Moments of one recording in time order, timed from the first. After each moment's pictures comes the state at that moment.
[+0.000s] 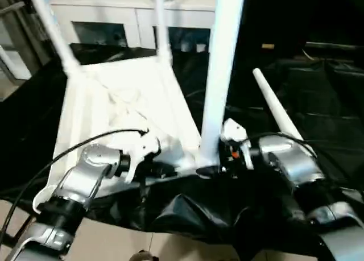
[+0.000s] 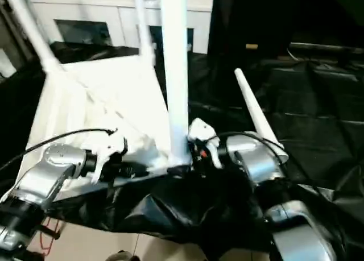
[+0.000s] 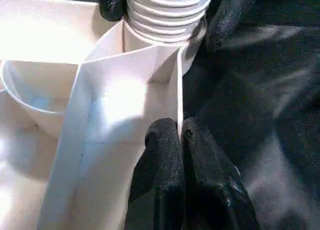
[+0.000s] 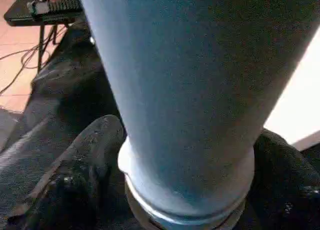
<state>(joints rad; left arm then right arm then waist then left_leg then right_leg) -0.42 0.45 -0.27 0.33 -0.09 0.26 -1.25 -0.57 -0.34 0.26 0.56 0.07 0.14 1.28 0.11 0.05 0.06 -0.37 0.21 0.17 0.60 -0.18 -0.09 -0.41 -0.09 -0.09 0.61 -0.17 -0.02</state>
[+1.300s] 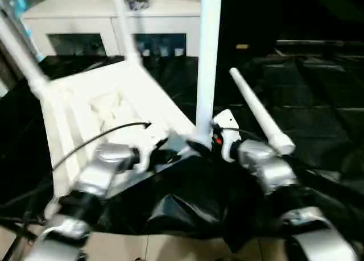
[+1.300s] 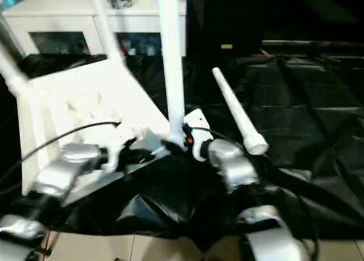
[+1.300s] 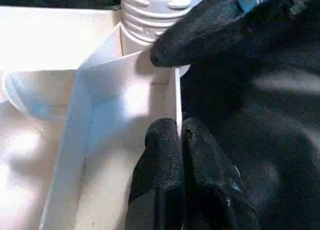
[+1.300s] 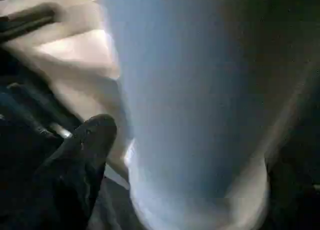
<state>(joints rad) -0.48 0.36 -0.23 0.43 -0.05 0.27 -1.09 -0.59 -0.18 0.15 0.64 0.05 0.16 0.92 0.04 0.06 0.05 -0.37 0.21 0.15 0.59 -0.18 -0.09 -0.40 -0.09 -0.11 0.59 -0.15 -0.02</state>
